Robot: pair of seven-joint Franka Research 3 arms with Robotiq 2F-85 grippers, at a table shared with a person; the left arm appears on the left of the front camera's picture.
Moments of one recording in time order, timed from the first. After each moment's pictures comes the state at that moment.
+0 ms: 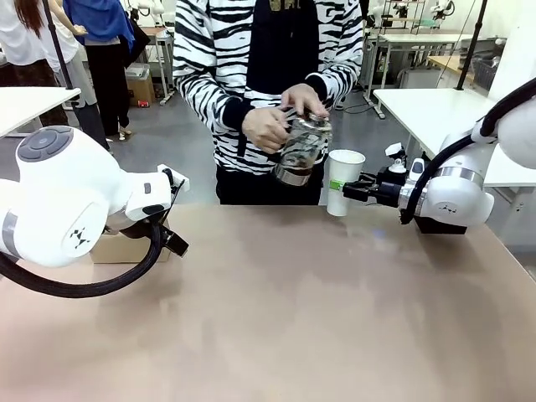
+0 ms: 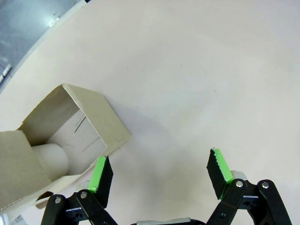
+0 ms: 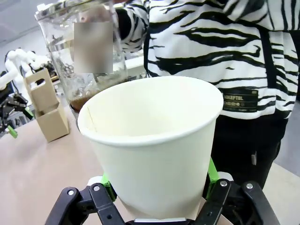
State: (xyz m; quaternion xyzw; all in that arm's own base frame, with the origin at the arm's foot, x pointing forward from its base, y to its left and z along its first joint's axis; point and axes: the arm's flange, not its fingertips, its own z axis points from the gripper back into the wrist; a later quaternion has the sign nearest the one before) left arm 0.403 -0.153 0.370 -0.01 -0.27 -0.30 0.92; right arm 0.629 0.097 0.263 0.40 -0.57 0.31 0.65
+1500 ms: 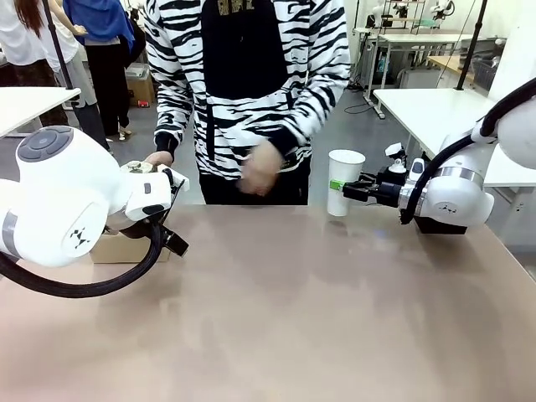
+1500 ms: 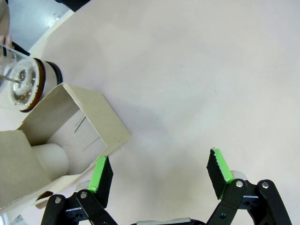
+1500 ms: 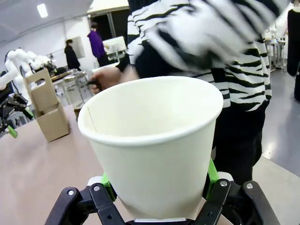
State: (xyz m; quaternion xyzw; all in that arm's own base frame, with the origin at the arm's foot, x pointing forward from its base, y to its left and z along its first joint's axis) left arm 0.403 -0.153 0.370 -0.01 -0.27 -0.30 0.92; right arm 0.629 0.097 0.263 0.40 -0.57 0.31 0.65
